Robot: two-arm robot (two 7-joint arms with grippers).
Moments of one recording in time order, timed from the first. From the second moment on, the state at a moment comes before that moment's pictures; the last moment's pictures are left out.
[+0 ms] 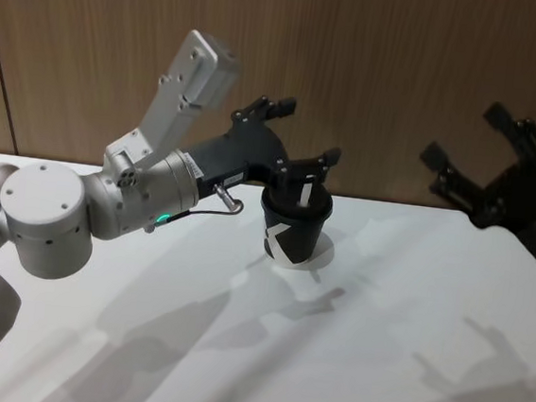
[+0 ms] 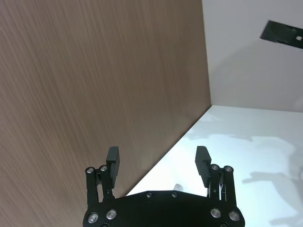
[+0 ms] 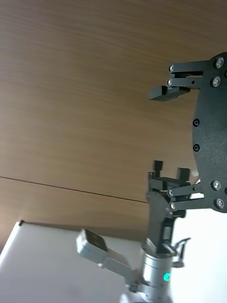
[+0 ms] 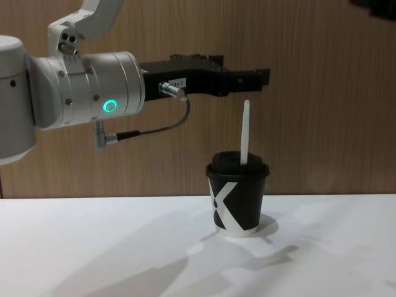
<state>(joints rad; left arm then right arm) -0.58 0.31 0.53 -1.41 -0.39 0.03 -0.48 0.16 0.53 -0.18 -1.73 0.57 -0.20 0.55</state>
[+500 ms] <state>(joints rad) -0.55 0.29 0.50 -1.40 -0.41 -0.07 -0.52 0.19 0.51 -0.20 -1.81 0.63 -0.08 0.49</state>
